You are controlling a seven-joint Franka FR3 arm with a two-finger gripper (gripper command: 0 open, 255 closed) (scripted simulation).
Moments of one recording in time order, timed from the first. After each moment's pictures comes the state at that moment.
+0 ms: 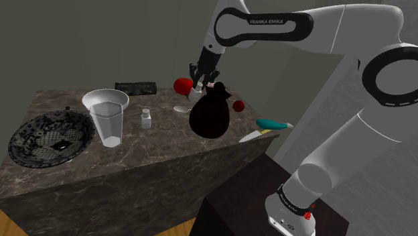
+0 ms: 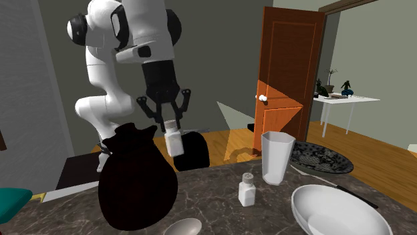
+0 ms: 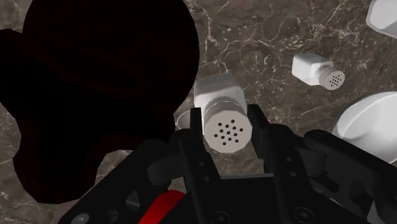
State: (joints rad) arm -0.08 -0.10 0.28 -1.96 0.13 1.98 0.47
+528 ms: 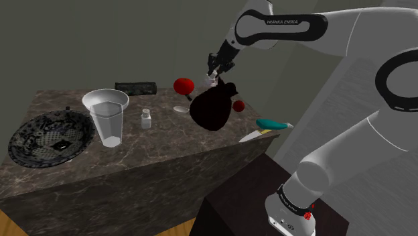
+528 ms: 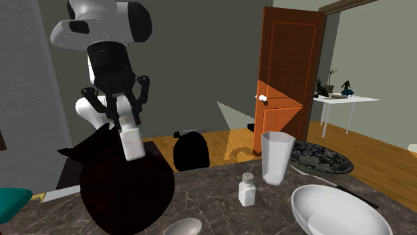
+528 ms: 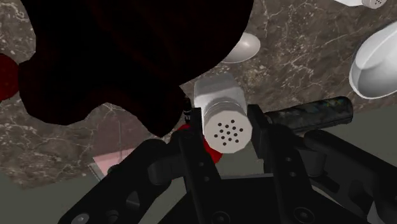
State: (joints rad) arm -0.15 -0.22 0.16 -2.07 0.16 2.18 0.26
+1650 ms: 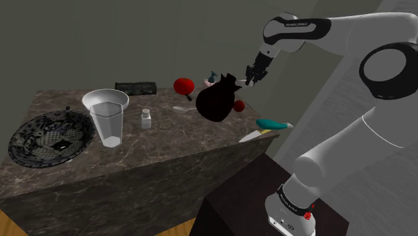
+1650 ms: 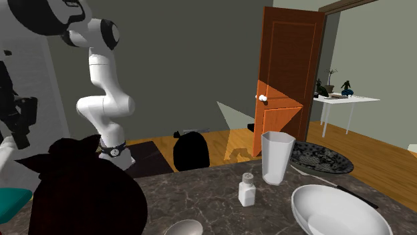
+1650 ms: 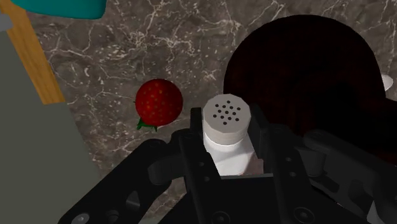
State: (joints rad) arm -0.32 -0.17 -0.10 -2.02 0.13 1.90 -0.15
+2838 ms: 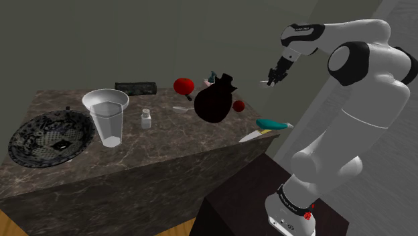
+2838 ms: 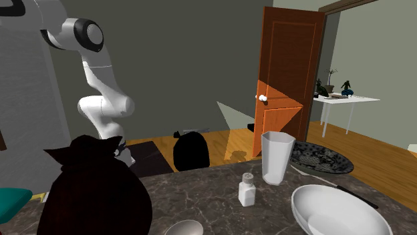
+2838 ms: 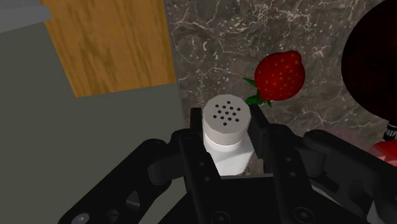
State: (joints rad) arm -0.48 0.10 -0.29 -1.73 0.19 1.82 -0.51
